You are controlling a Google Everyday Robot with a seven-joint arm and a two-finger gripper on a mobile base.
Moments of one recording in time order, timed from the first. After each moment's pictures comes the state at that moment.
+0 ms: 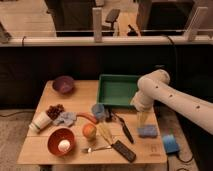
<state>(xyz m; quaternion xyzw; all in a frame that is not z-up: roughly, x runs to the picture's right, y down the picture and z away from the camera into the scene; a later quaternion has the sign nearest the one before) 0.171 0.128 0.754 -0.31 -0.08 -0.05 0.95</state>
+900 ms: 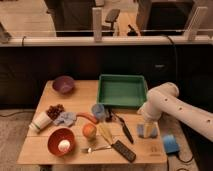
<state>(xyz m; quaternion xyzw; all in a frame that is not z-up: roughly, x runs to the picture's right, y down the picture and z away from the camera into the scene) 0.208 0.182 0.767 -0.31 -0.07 -0.02 0.95</state>
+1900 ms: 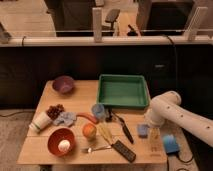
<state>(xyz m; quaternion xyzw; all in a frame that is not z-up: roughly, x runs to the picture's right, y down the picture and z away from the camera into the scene) 0.238 0.219 0.796 -0.32 -0.05 -0.01 0.95</state>
